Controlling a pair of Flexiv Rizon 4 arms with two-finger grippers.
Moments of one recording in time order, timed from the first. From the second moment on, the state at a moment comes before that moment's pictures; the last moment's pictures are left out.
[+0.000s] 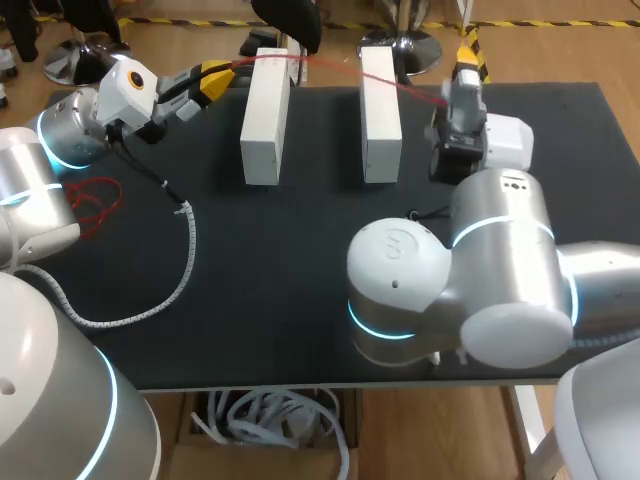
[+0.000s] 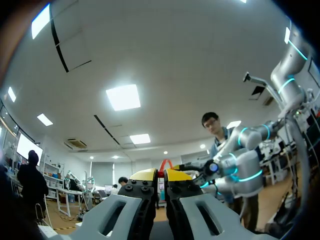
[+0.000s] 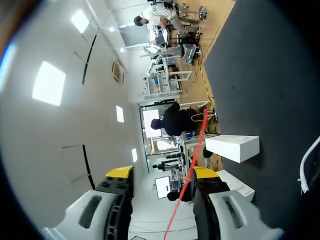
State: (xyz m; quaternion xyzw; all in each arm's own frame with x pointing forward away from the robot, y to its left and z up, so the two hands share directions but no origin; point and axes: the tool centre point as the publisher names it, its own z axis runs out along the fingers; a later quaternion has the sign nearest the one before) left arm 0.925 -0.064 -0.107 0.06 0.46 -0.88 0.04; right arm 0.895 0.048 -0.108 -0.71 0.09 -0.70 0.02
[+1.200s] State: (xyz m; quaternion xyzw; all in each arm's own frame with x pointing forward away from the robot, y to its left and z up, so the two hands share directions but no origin) left arm 0.925 -0.064 -0.107 0.06 0.46 -0.88 0.04; right arm 0.877 0.050 -0.107 -0.71 0.11 -0.70 0.02
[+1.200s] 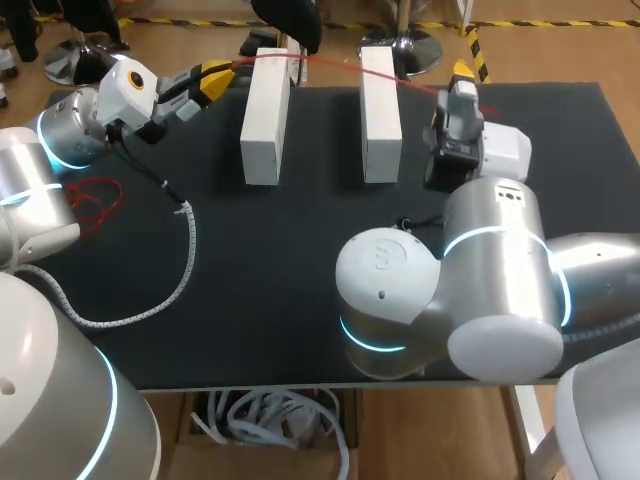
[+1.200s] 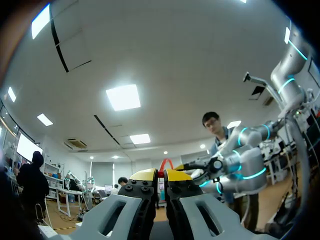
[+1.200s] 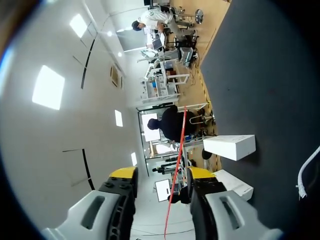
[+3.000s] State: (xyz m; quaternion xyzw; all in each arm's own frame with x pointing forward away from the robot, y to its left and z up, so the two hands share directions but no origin) left arm 0.925 -0.064 -0.107 0.06 0.46 -0.88 0.04; right arm 0.883 0.047 -0.108 -0.71 0.12 -0.69 0.00
